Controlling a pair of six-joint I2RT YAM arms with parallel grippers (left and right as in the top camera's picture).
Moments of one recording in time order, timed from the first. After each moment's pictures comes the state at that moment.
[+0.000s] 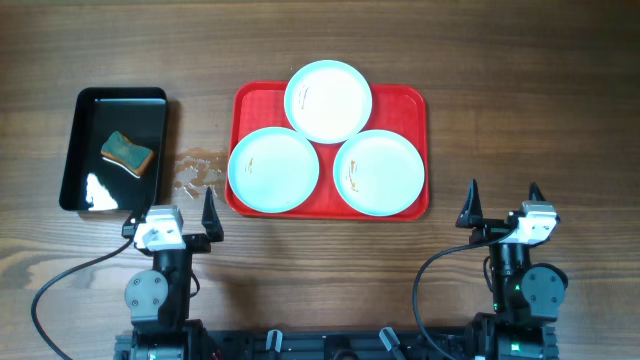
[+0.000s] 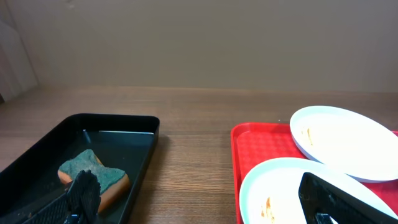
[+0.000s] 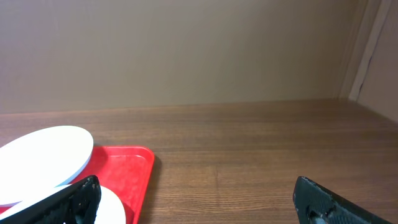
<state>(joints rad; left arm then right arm) 0.04 0.01 0.01 -0.07 -0.01 -0.02 -0.12 0.02 0.01 0.00 -0.06 0.02</state>
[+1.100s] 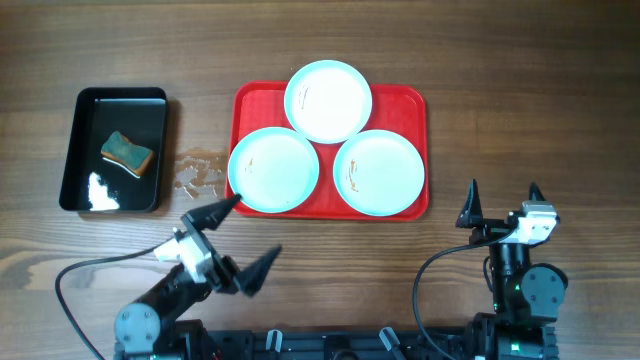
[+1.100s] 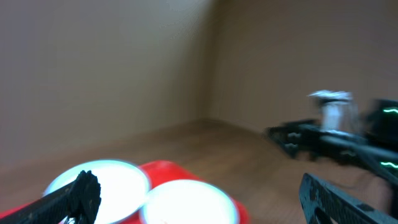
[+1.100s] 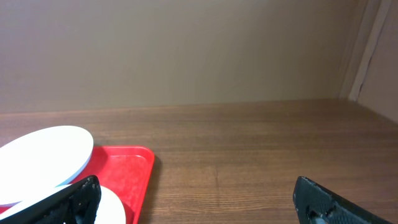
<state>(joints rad) 0.04 0.01 0.01 0.36 0.92 -0.41 -0.12 0.02 0.01 0.00 -0.06 0.02</state>
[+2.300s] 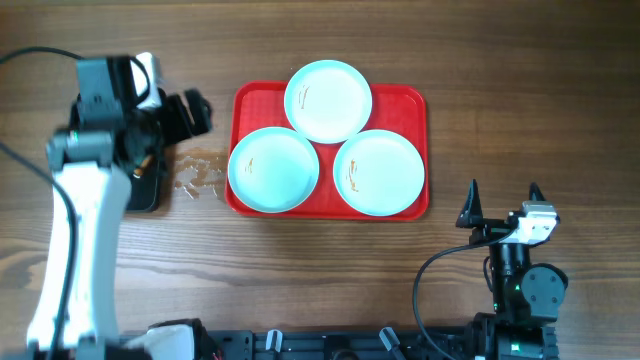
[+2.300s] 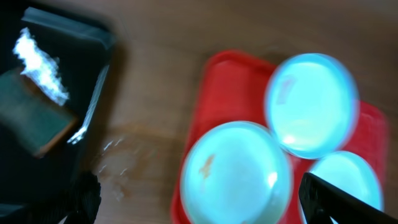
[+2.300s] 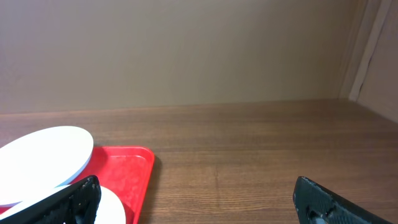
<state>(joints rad) 0.09 1.44 1.34 -0.91 0.14 -0.28 -0.12 0.02 0.01 0.00 -0.06 0.02</state>
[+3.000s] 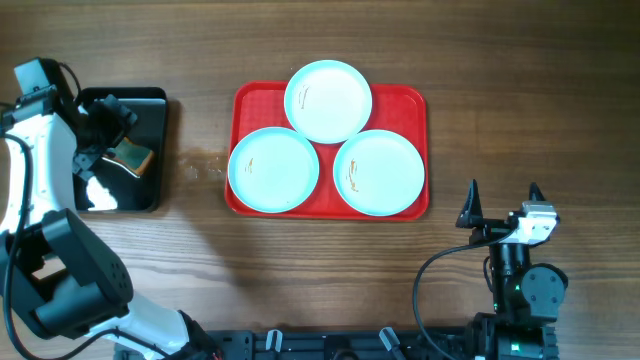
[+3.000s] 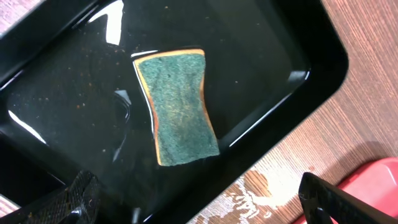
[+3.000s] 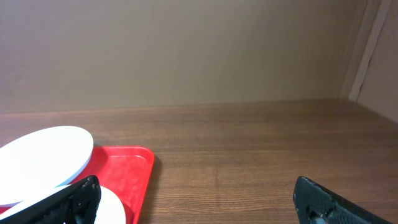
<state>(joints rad) 0.41 1.80 1.41 -0.88 0.08 -0.48 -0.12 0.02 0.01 0.00 -0.06 0.02</state>
